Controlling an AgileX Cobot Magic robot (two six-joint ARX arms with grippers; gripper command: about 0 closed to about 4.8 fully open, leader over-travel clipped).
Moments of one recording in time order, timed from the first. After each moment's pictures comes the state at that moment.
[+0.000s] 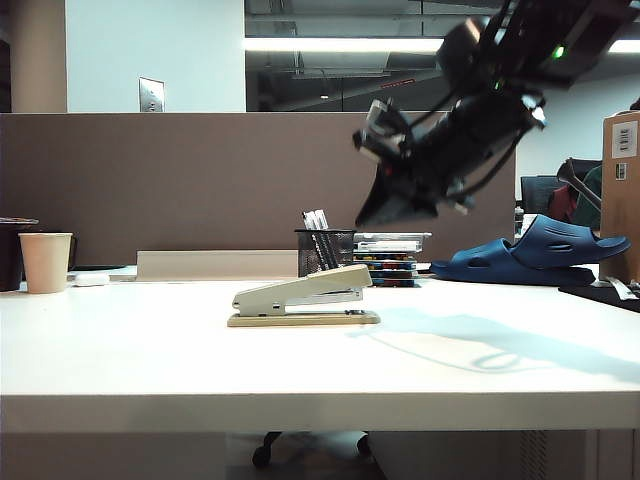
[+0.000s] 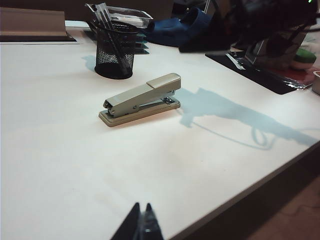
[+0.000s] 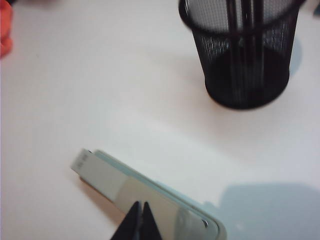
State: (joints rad) left arm -0.04 0.00 0.01 -0.14 0.61 -0.06; right arm 0.38 1.83 1.23 0.03 -0.42 0.13
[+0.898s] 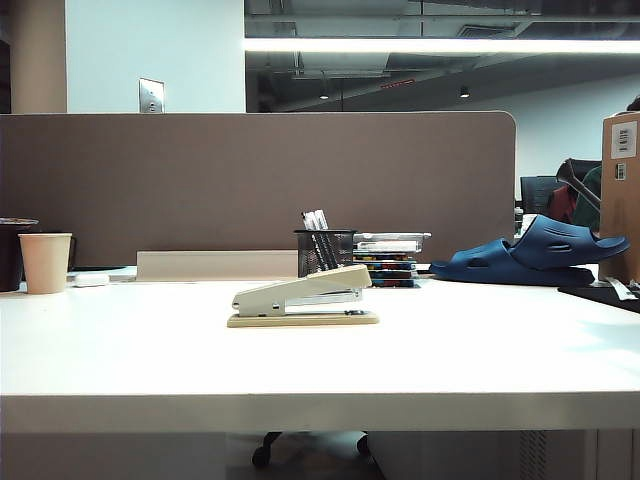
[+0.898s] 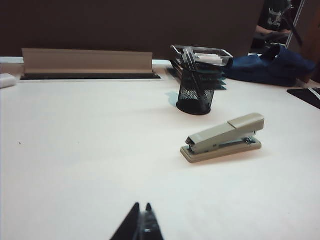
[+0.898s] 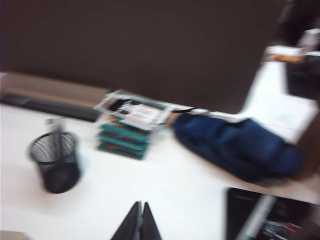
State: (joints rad) left arm -0.04 0.00 0.01 -0.02 0.31 -0.06; right arm 0.06 1.09 1.11 -0.19 -0.15 -0.08
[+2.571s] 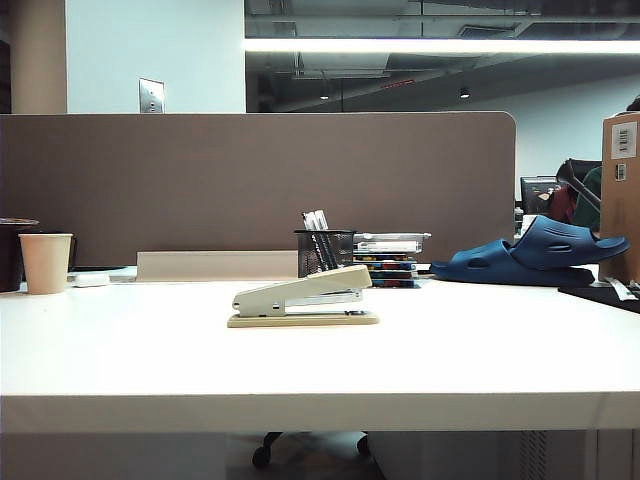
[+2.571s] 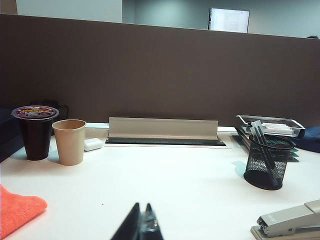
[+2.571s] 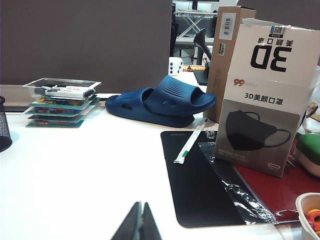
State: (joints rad) left arm -0.04 0.00 0.01 0.21 0.04 -0.04; right arm -0.08 0.00 0.00 0.10 -0.01 -0.03
